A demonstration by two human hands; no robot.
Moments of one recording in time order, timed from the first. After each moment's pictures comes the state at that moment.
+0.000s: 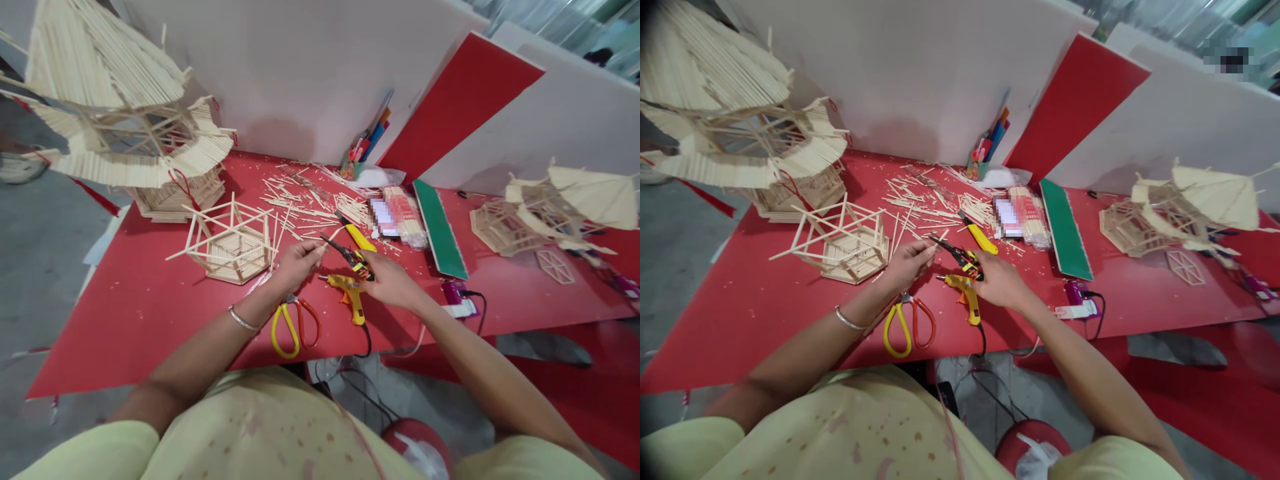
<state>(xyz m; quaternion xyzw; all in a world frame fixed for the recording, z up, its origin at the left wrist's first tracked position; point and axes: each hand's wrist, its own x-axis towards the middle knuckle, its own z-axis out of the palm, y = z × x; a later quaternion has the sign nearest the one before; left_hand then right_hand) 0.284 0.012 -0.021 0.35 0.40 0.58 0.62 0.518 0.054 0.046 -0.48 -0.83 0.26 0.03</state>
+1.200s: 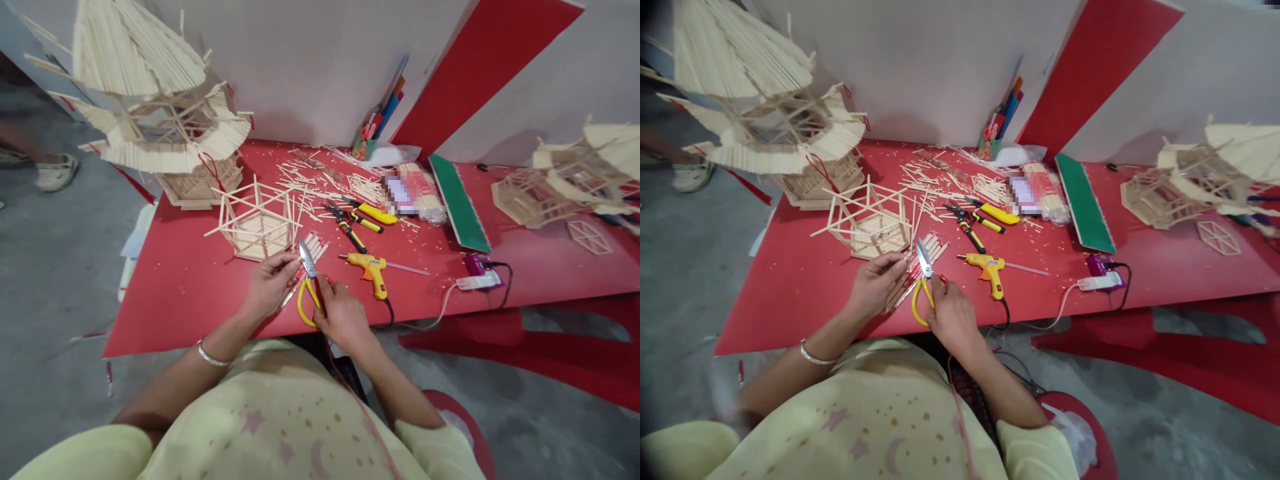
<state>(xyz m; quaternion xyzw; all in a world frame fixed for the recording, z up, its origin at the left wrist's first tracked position) 0.223 -0.108 -0.025 0.29 0.49 0.64 0.53 0.406 -0.116 -0.013 -0.51 -0.84 0.15 -0.04</state>
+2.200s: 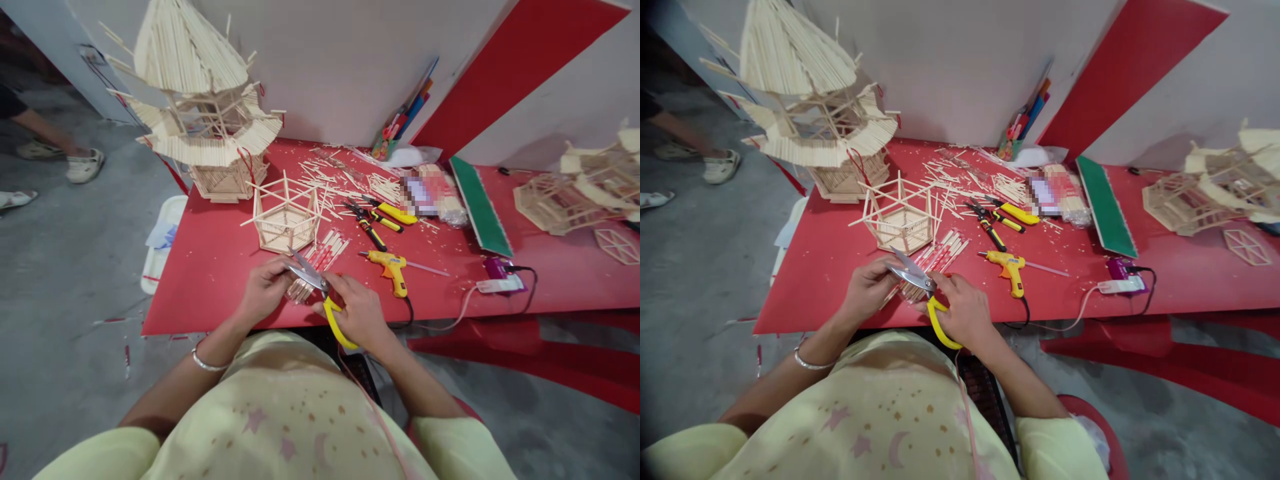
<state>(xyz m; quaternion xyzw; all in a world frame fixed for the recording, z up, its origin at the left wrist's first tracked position) 0.159 -0.151 -0.018 0.51 0.49 0.59 0.39 0.383 -0.126 0.011 -0.45 -0.87 0.19 0.10</state>
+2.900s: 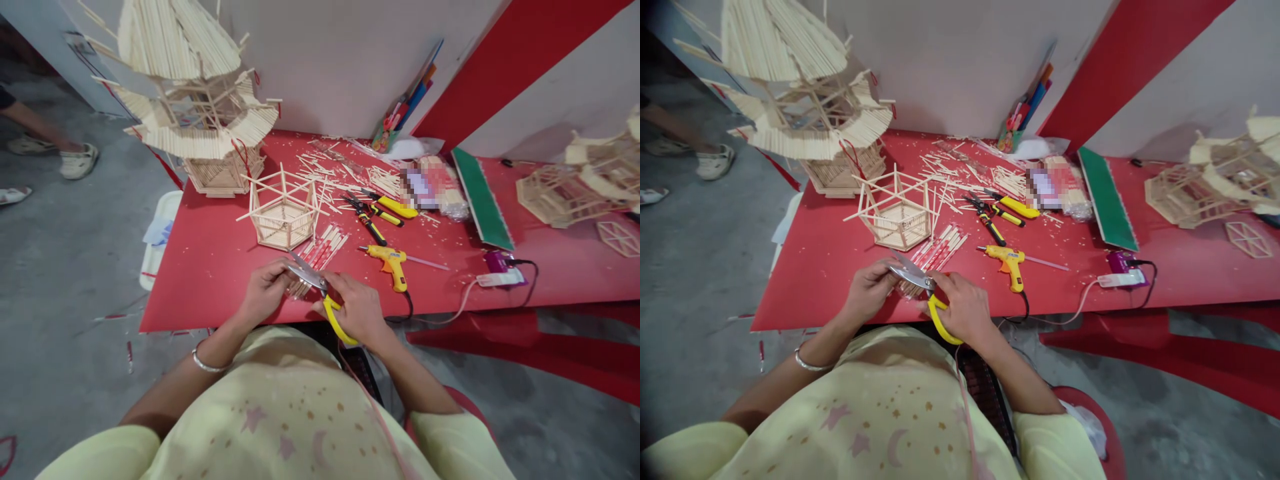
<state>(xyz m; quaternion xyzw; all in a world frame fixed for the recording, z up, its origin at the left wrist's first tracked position) 0.169 -0.160 -0.025 0.46 0.52 0.58 0.42 0.389 -0.126 0.000 -0.45 -0.87 0.21 0.09</state>
